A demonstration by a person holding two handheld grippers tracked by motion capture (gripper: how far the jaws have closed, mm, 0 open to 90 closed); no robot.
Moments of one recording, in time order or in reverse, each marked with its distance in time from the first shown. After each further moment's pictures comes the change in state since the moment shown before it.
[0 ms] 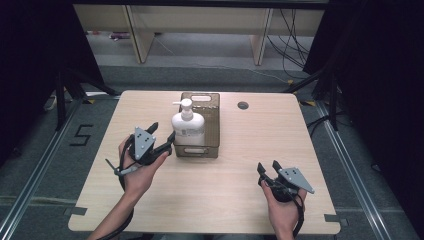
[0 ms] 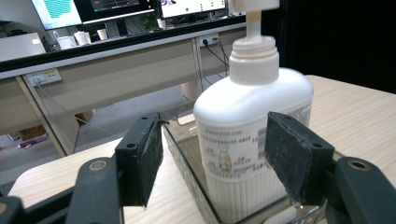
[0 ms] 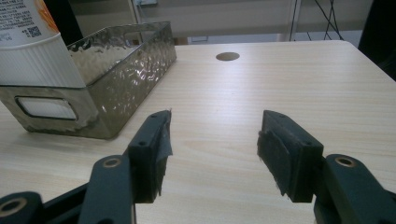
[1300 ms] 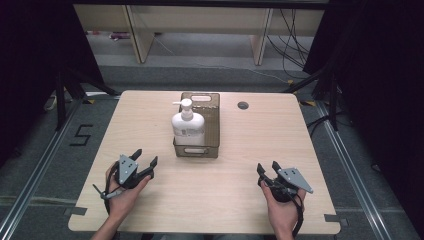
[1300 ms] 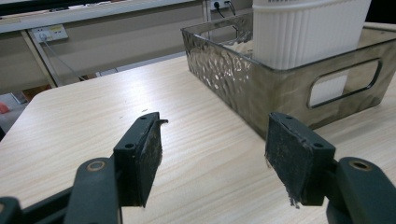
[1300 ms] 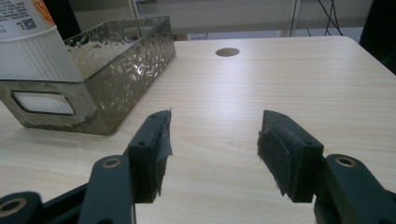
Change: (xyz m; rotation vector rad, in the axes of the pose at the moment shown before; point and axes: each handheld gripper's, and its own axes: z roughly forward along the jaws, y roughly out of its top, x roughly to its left) left arm 0.033 -0.105 -0.025 0.087 0.043 -0.043; right arm -0.001 -0.003 0.002 0.028 -0.012 -0.013
